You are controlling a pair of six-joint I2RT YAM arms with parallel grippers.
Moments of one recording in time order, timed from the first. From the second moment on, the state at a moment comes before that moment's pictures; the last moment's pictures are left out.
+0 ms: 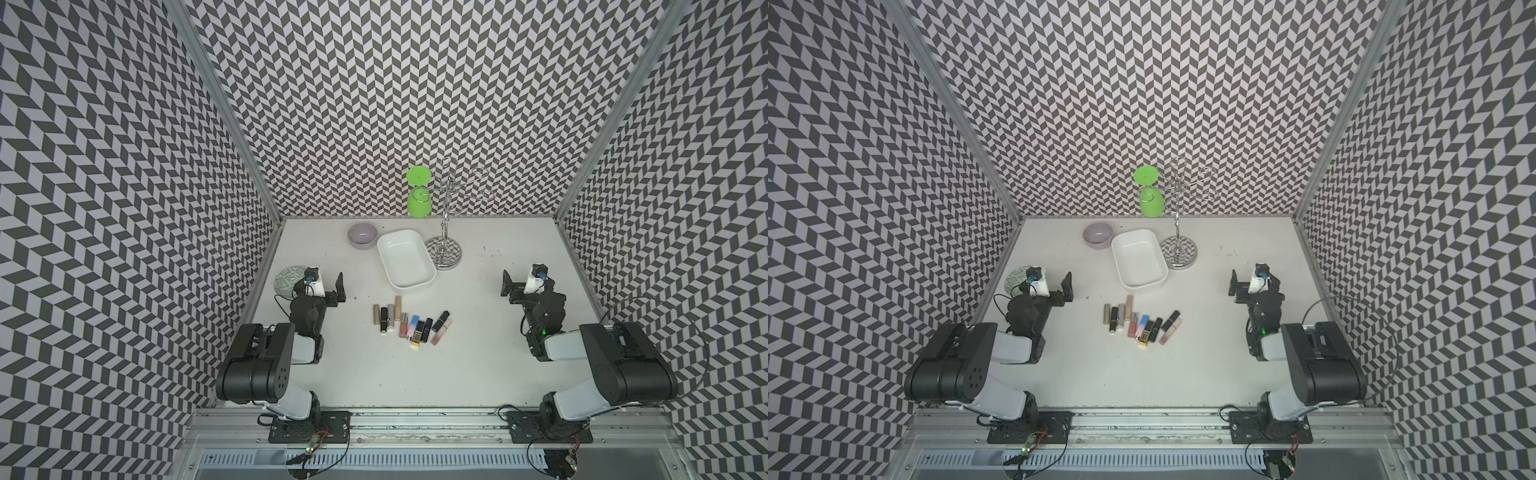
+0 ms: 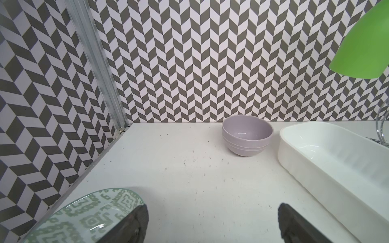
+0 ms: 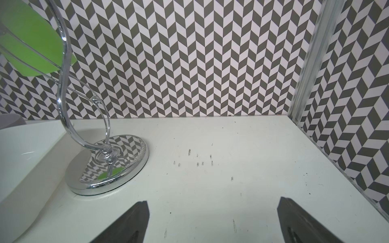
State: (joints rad) left arm 0.01 1.55 0.26 1.21 0.06 0.01; right arm 0.05 1.53 0.28 1.15 0.05 0.01
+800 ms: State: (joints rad) left arm 0.01 1.55 0.26 1.21 0.06 0.01; right arm 0.05 1.53 0.28 1.15 0.05 0.01
